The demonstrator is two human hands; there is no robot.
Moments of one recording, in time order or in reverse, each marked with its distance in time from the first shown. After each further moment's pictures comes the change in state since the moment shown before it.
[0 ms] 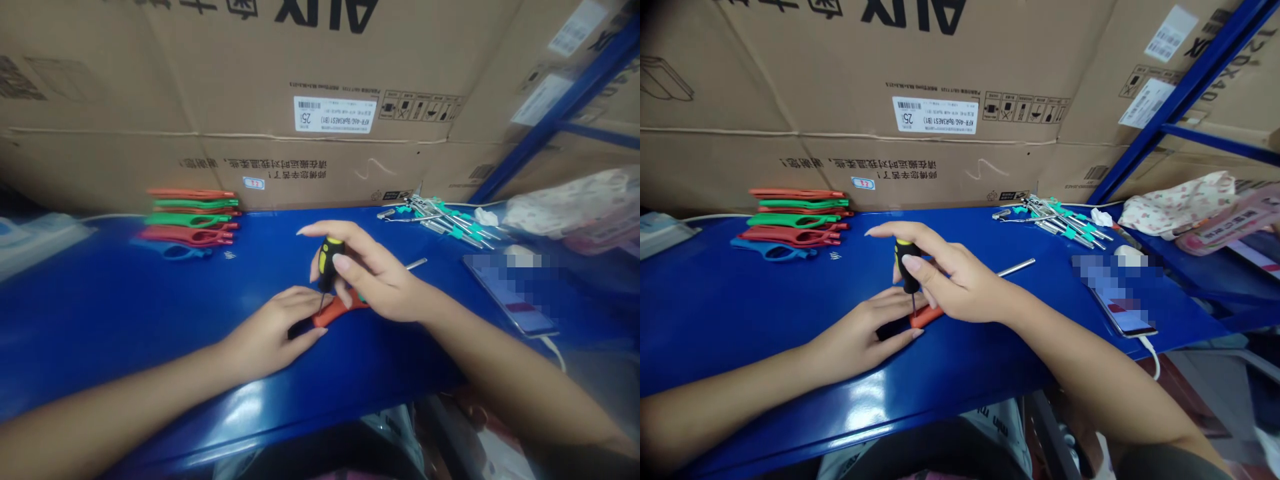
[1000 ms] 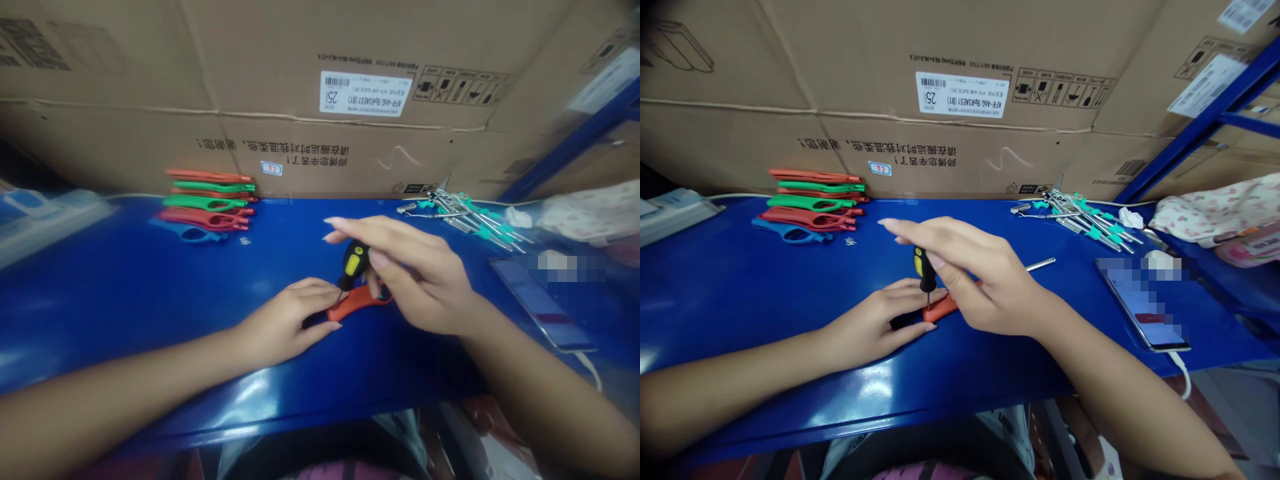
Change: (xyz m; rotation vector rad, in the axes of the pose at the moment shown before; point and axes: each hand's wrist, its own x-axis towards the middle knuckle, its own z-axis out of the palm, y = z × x) left_hand -0.001 -0.002 0.000 -0.031 0.016 0.014; right_hand 0.000 -0.015 -0.004 -0.241 0.090 -0.132
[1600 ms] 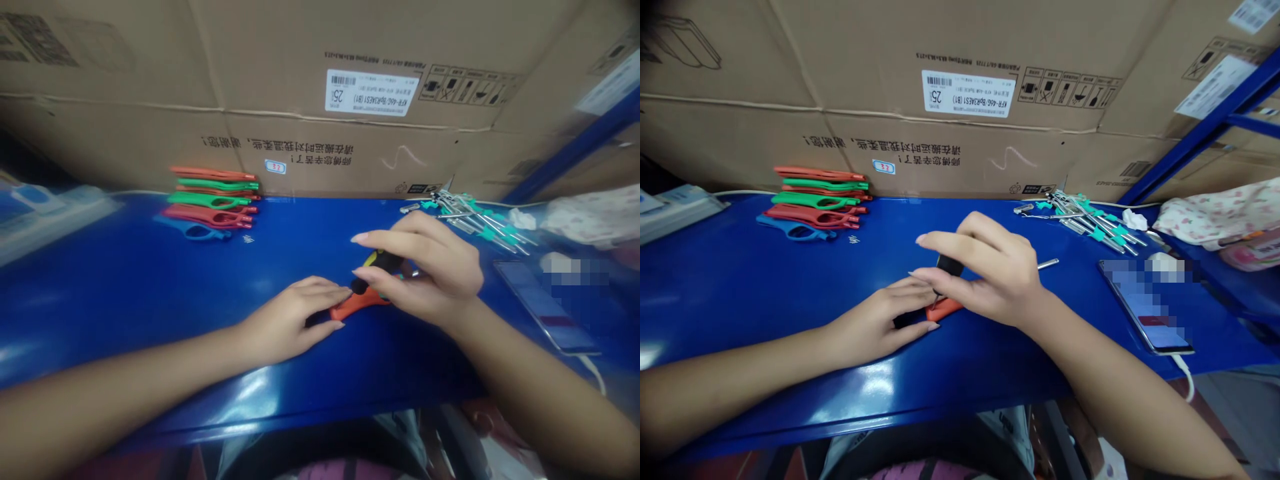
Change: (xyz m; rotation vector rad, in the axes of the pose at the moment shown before) left_hand 0.000 0.002 -0.002 -0.034 -0.004 -0.006; right_hand 0.002 0.008 0.003 -0.193 0.202 -0.159
